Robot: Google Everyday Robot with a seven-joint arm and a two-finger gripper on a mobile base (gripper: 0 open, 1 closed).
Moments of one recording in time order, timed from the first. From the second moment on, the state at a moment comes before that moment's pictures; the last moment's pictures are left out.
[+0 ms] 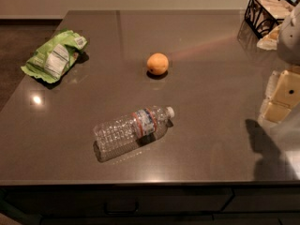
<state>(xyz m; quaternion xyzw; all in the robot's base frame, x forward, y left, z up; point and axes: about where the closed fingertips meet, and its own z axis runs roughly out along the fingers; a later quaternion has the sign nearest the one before) 0.438 -0.216 0.977 -0.60 0.78 -0.04 0.16</state>
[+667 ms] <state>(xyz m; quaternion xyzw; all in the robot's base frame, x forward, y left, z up) 0.440 -0.215 0.979 -0.60 0.78 -0.03 0.16</state>
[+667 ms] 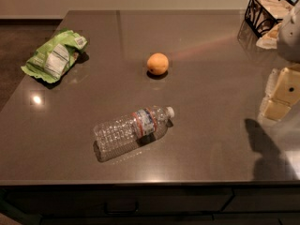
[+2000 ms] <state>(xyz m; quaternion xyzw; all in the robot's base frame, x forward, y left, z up) 0.459 -0.127 0.927 -0.70 0.70 0.02 0.15</state>
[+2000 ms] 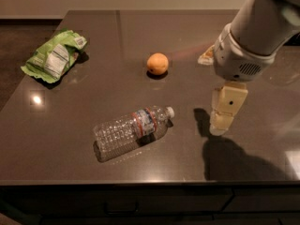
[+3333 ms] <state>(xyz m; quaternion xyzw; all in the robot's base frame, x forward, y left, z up) 0.442 -0.062 0.872 -0.80 0.59 0.04 0.14</state>
